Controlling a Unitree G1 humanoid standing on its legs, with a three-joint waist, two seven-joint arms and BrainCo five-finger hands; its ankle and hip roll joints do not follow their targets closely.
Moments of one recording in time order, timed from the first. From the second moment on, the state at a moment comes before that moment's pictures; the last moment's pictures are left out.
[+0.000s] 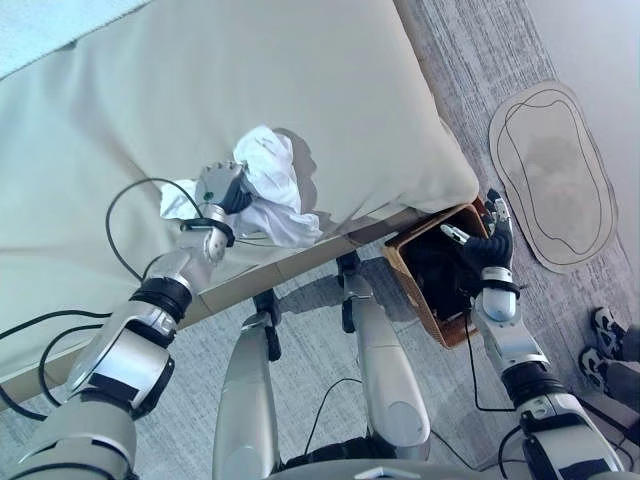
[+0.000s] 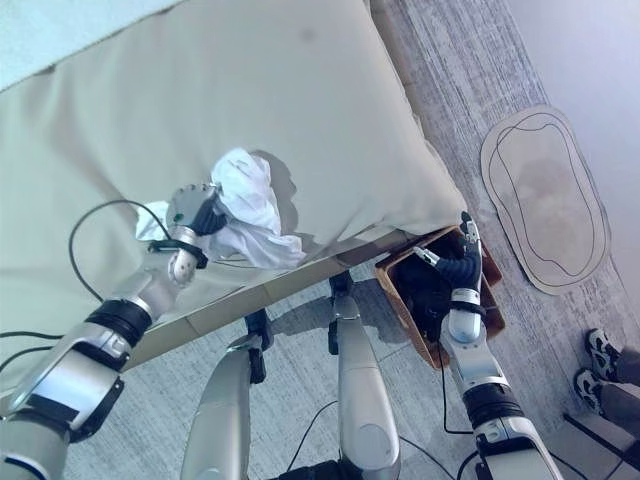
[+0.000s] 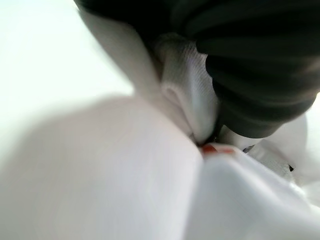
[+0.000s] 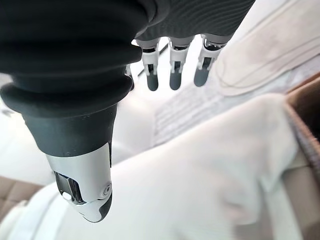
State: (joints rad) left arm -0.70 0.55 -0.52 0.75 0.58 -0.09 0.43; right arm -0.31 -0.39 0.09 0.50 0.14 -0.33 -0.42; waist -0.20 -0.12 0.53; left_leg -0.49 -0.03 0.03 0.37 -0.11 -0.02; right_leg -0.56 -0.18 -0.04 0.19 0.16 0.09
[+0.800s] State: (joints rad) left arm -0.38 0.53 -0.41 0.11 0.20 -0.27 0.11; right arm -0.39 -0.54 0.45 0.31 -0.31 -0.24 -0.15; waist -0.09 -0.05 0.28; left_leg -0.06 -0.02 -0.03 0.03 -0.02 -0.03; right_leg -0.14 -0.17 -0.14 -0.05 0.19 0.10
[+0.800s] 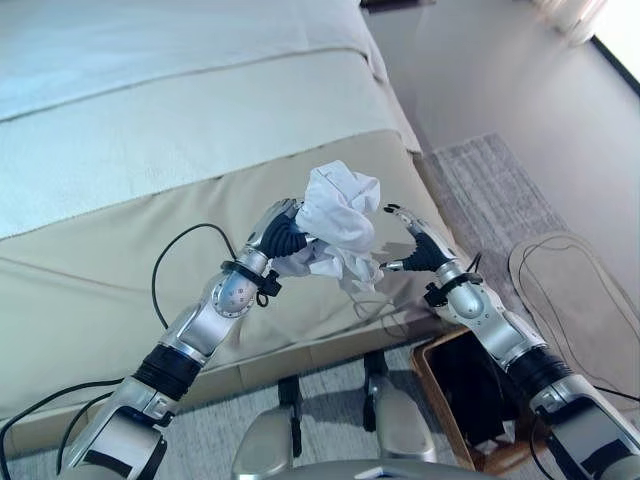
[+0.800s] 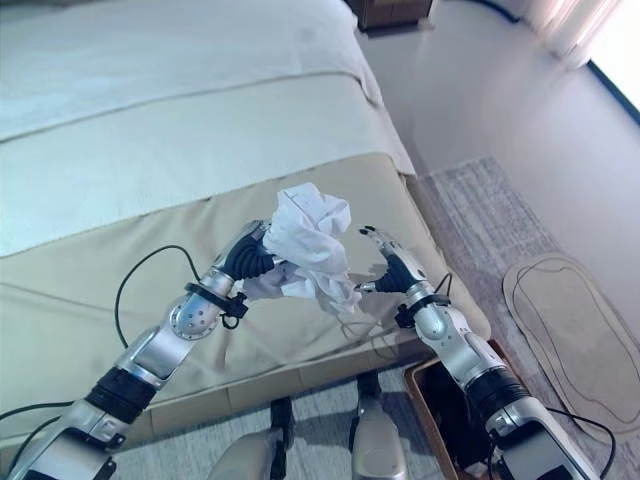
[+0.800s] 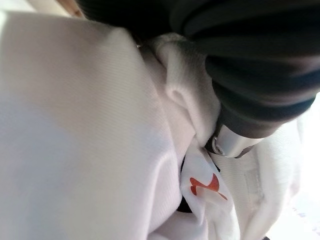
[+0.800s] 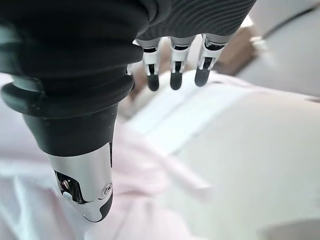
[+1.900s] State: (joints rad) left arm -0.28 0.43 -0.41 0.02 -0.03 -0.25 0.05; right arm -0.31 -0.29 0.52 0.28 0.13 -0.21 -0.02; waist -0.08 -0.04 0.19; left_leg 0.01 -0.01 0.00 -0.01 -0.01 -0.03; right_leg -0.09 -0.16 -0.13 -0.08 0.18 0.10
